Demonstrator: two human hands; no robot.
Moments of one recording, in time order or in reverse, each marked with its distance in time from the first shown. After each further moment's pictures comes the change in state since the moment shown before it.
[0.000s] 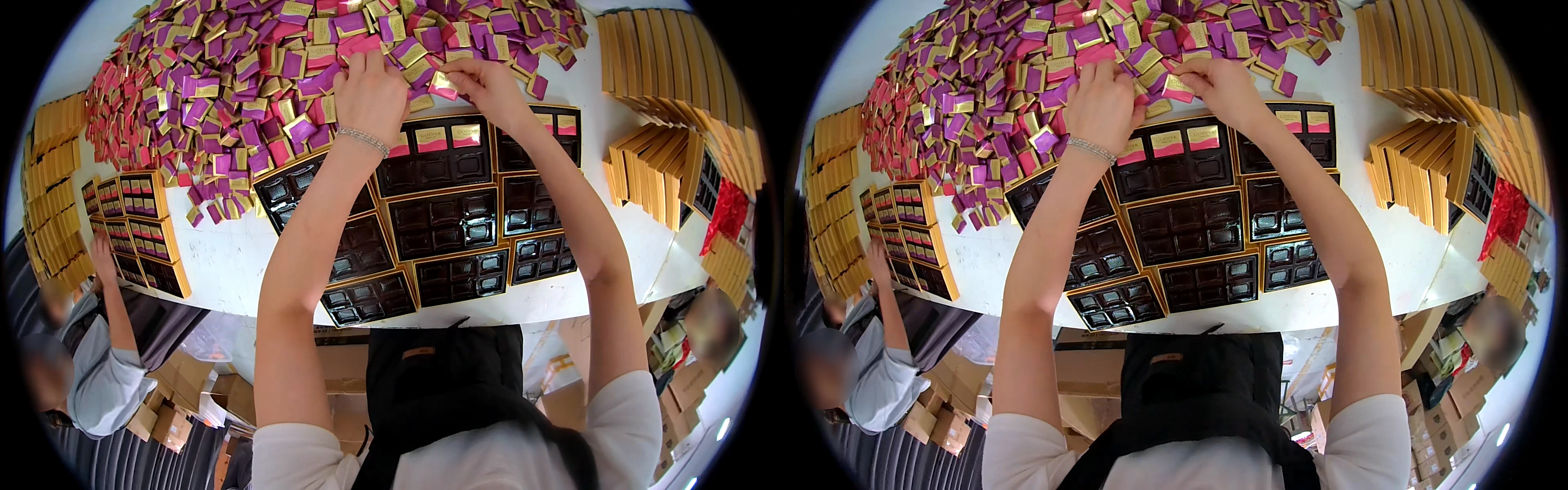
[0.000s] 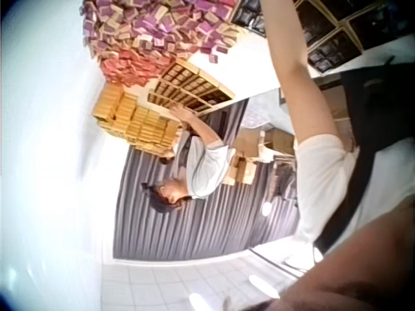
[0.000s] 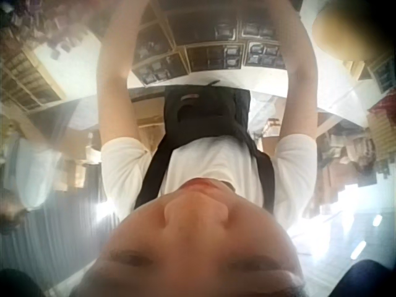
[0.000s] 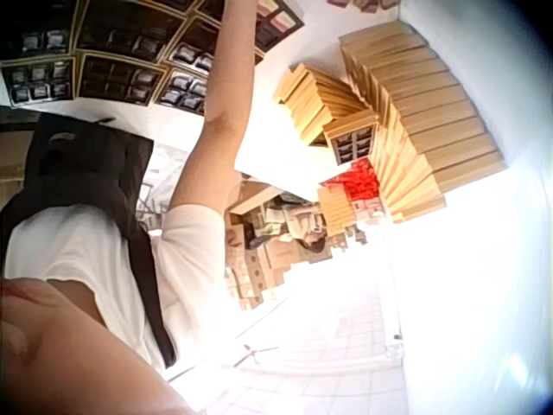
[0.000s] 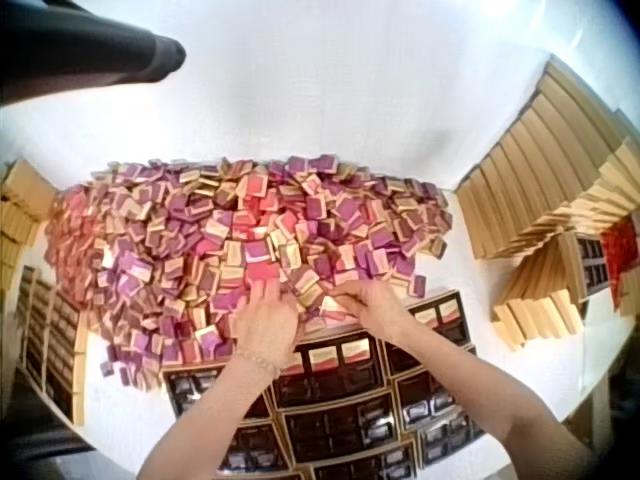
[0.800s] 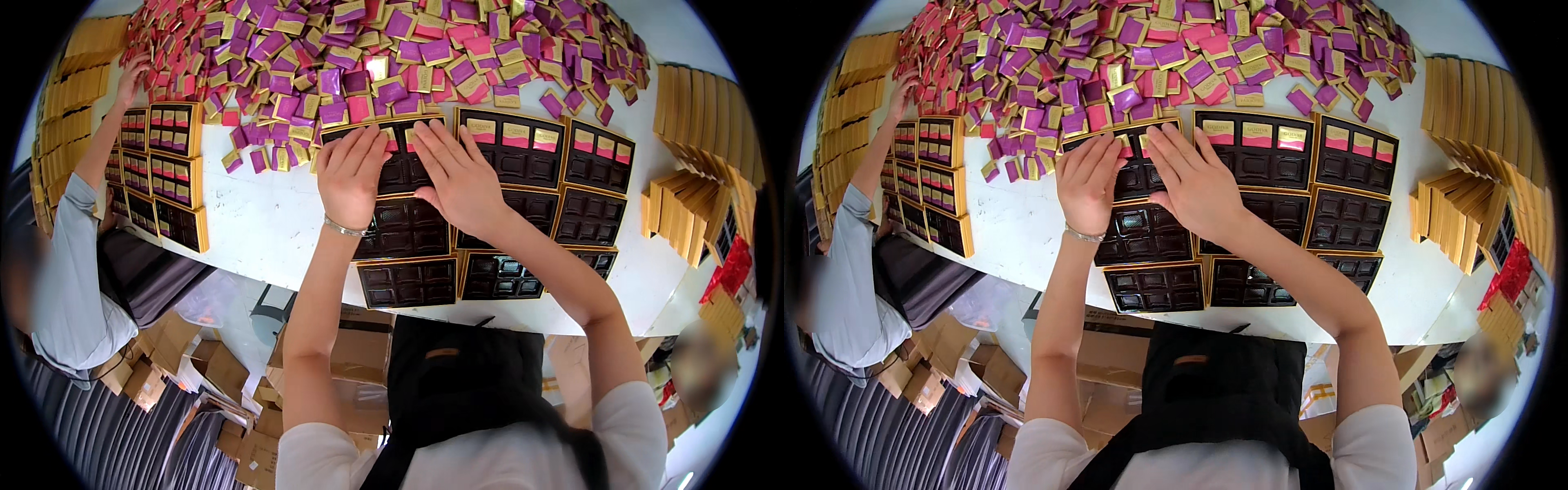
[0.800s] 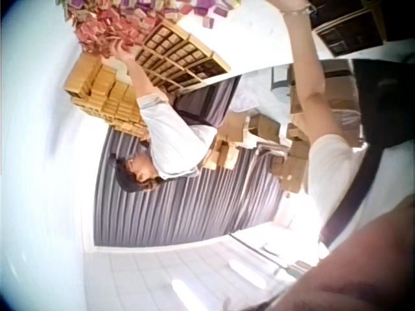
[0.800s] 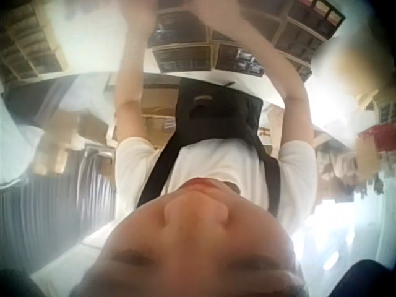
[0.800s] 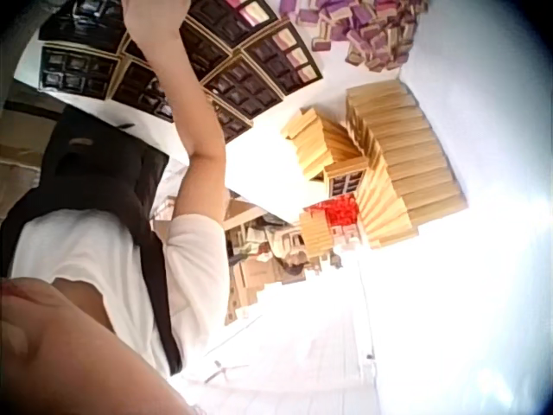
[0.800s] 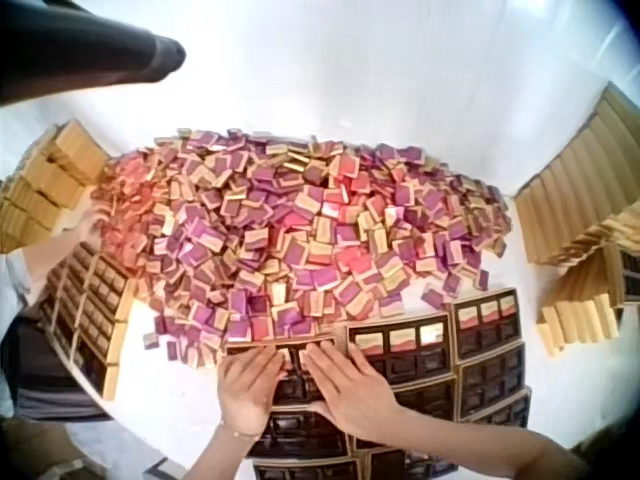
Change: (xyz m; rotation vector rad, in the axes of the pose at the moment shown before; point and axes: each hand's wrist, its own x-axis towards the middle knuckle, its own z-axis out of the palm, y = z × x) left_hand -0.174 -0.082 0.011 -0.224 0.460 -0.081; right_hand -0.089 -0.107 0.128 -0.507 -0.197 -0.482
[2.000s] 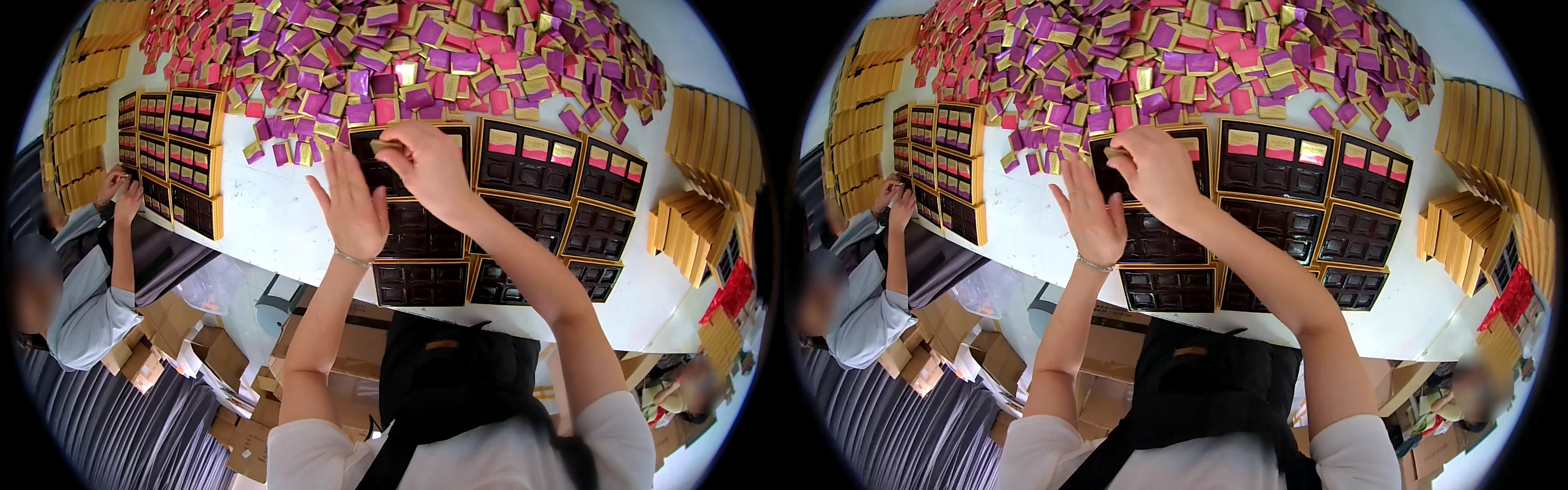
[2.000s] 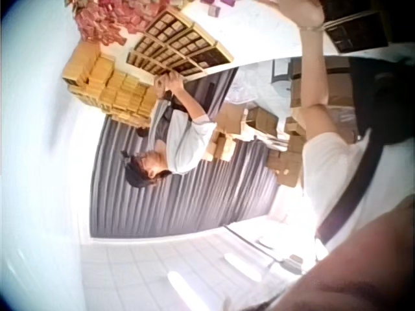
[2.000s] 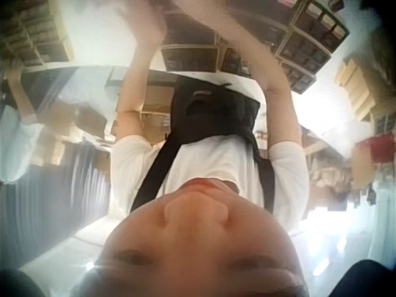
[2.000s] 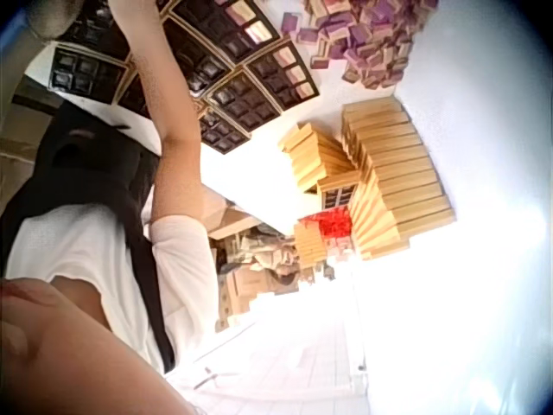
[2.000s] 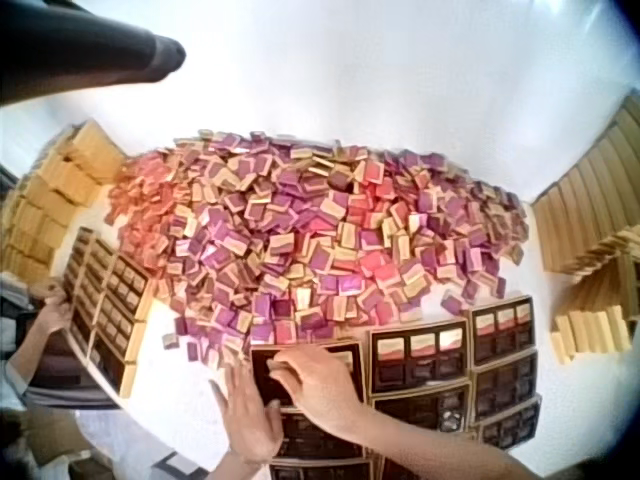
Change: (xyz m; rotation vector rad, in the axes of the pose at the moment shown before) left_hand -0.042 0.004 -0.027 0.049 -0.166 -0.267; right_hand 0.077 -0.038 0.016 0.794 0.350 0.287
